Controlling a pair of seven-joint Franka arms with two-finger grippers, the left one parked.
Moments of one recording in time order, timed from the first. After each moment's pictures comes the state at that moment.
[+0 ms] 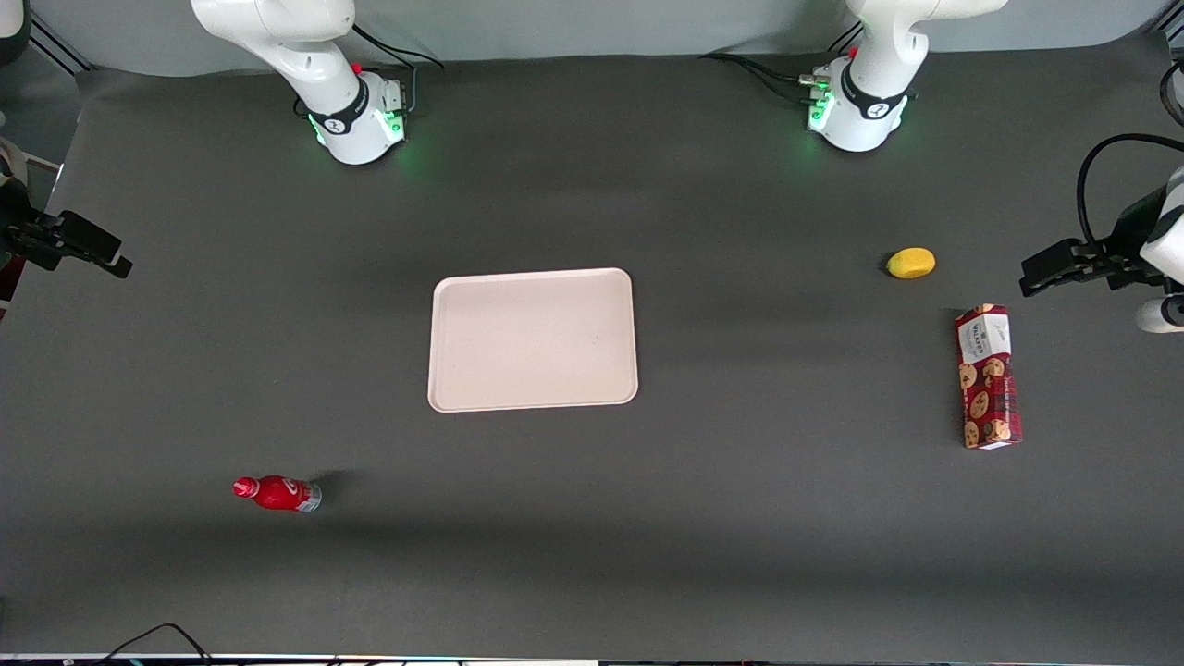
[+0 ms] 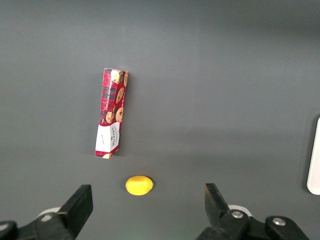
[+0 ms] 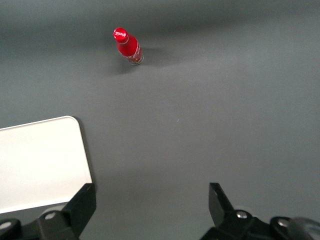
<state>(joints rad) -0.04 -0.14 -0.08 -1.78 0.00 1.71 0.05</state>
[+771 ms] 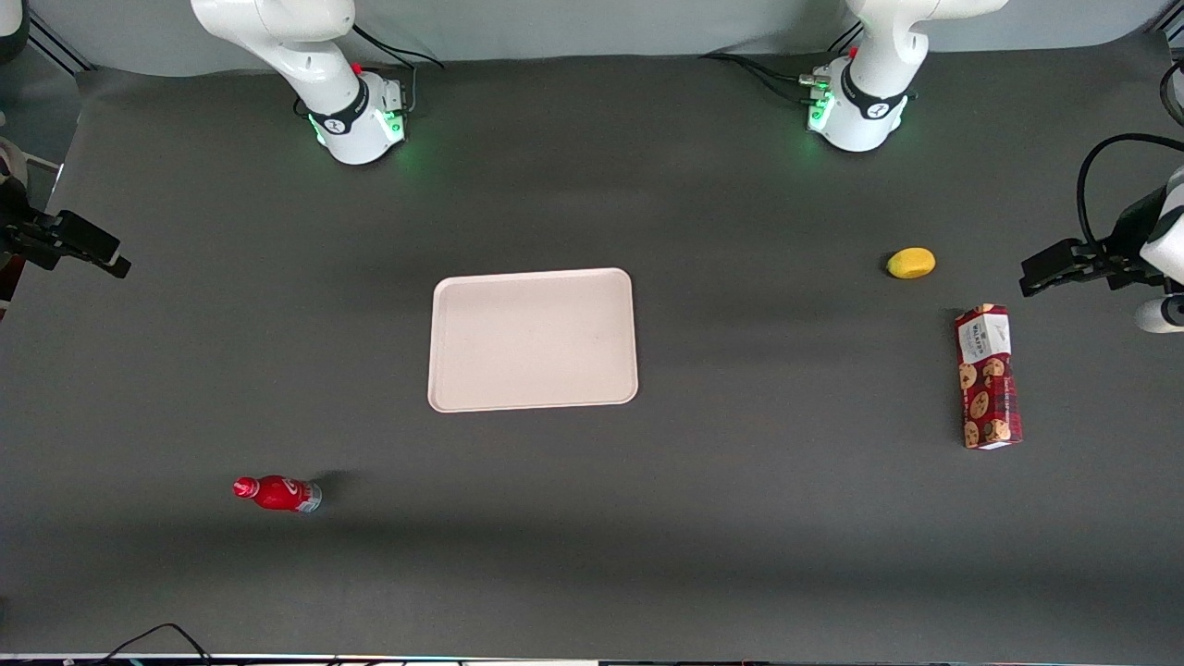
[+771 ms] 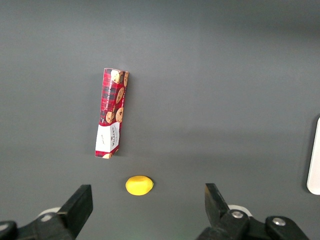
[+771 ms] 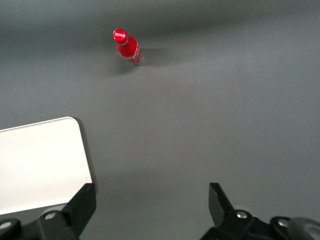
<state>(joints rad) -0.04 -0.14 -0.08 -1.78 0.00 1.71 0.05</state>
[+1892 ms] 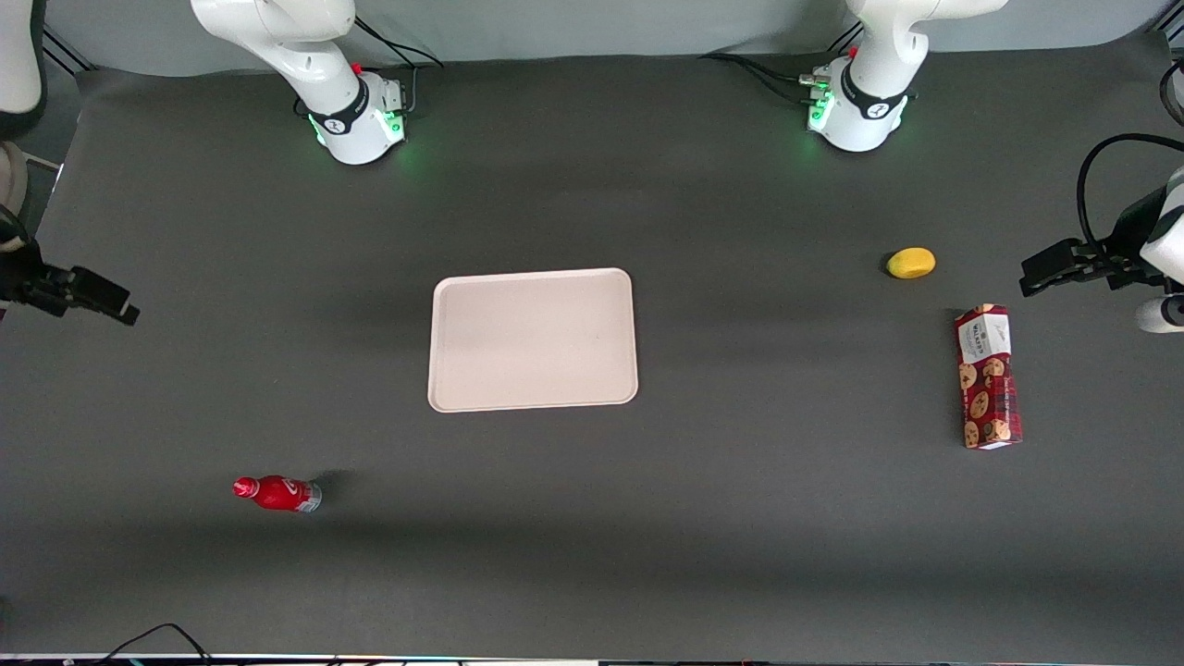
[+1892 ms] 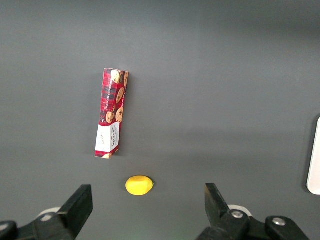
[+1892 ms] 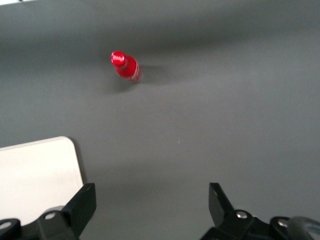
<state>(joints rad) -0.04 0.05 -0.07 -1.68 0.00 1.81 0.05</state>
